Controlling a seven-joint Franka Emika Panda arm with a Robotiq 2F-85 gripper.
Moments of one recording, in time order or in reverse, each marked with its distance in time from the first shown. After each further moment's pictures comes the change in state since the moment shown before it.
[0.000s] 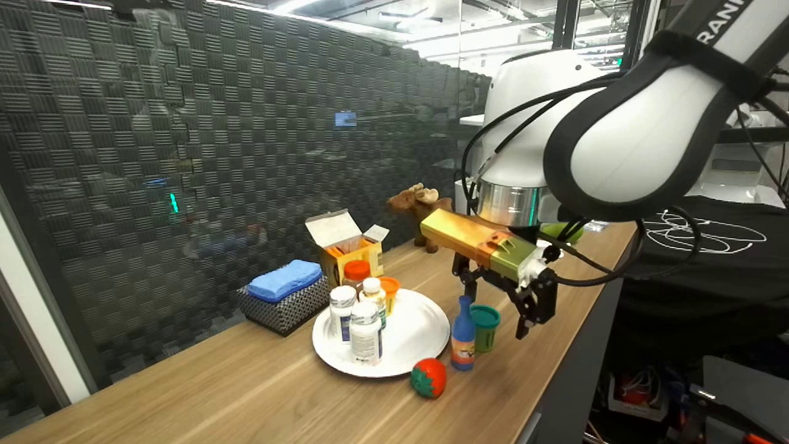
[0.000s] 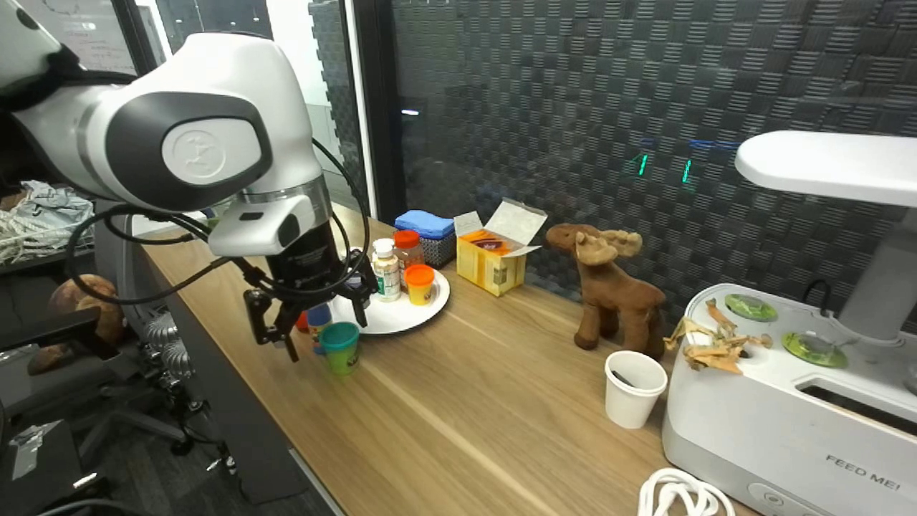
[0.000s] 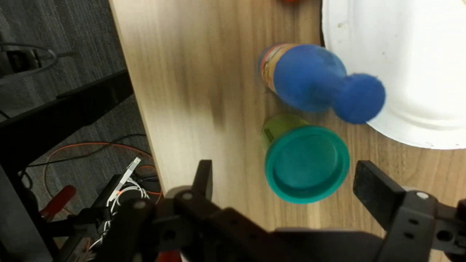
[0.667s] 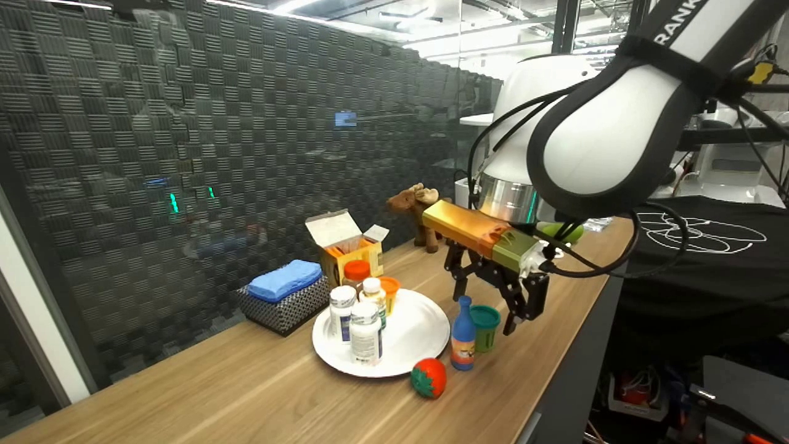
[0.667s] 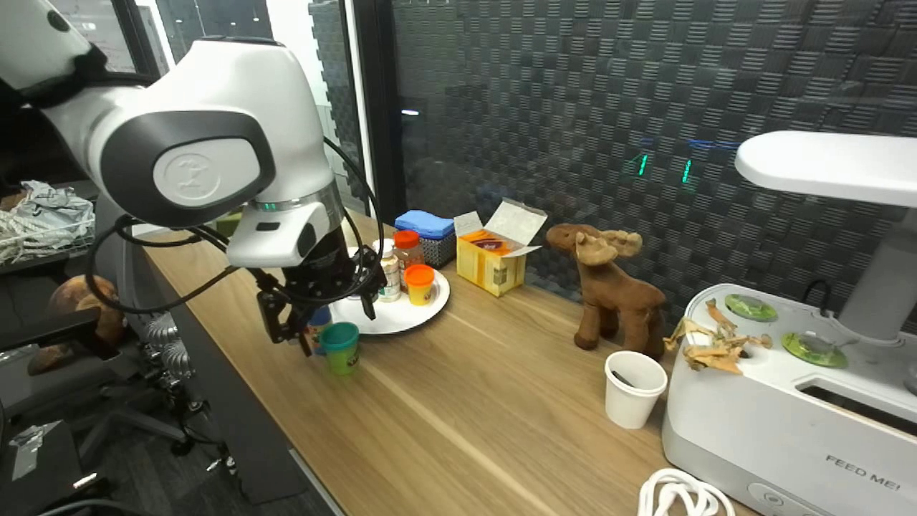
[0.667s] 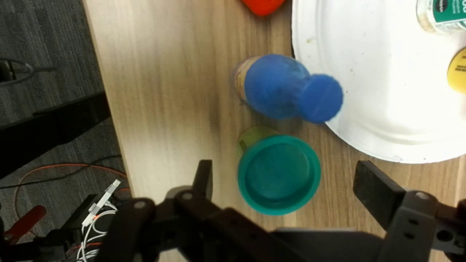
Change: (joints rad) arm -0.019 0.022 0.010 -0.003 0.197 0.092 -0.223
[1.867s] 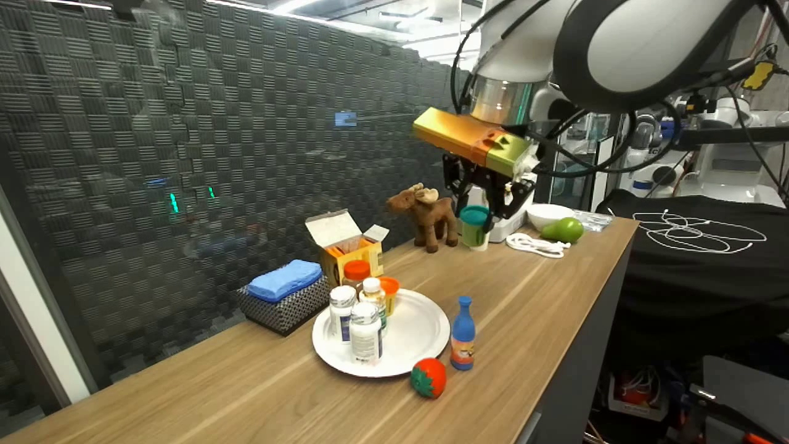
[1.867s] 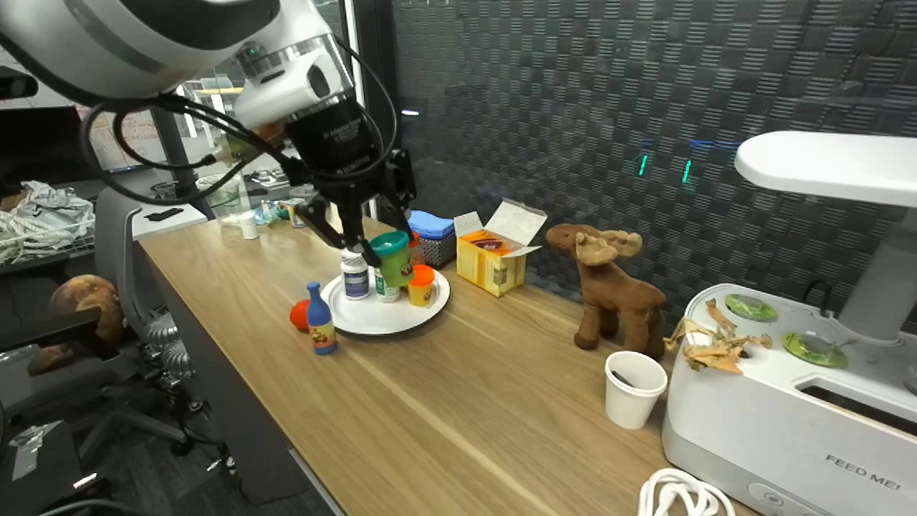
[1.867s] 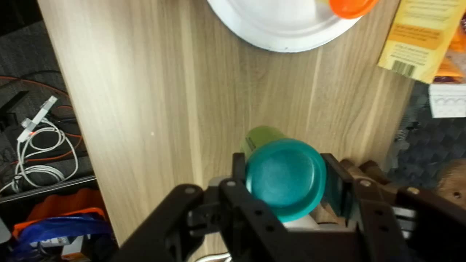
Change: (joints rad) arm -0.043 -0.190 -0.007 0.139 -0.479 -0.229 0.243
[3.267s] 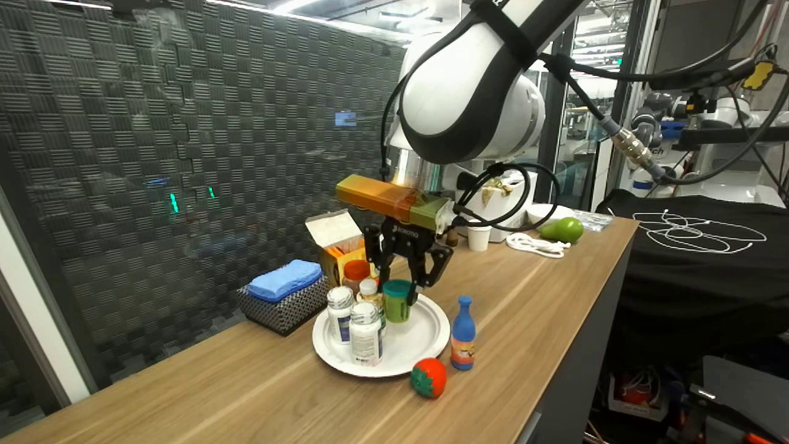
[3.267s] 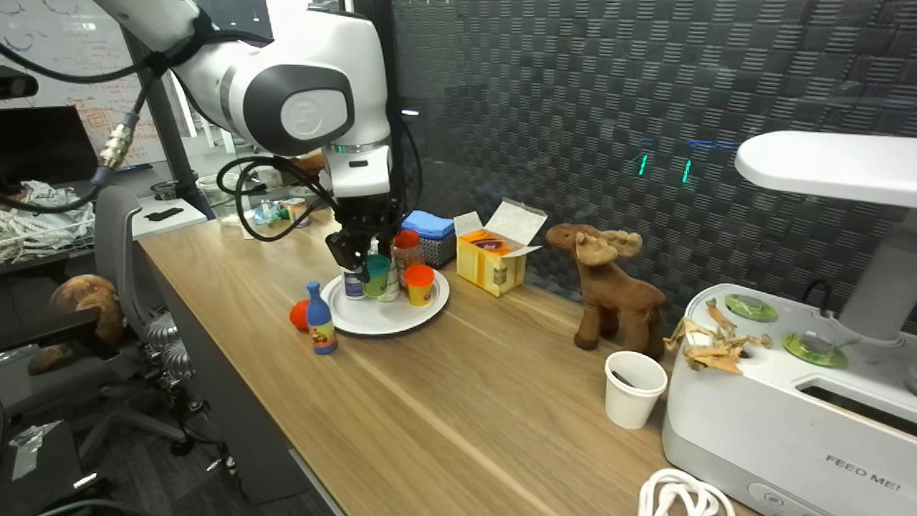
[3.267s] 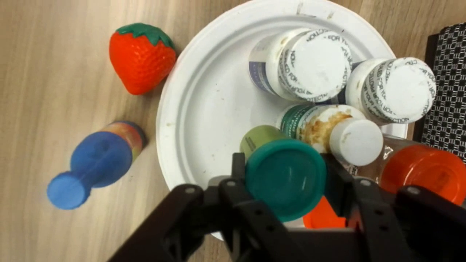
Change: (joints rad) arm 0.037 0.397 0.085 0.280 0.571 0.009 -0.564
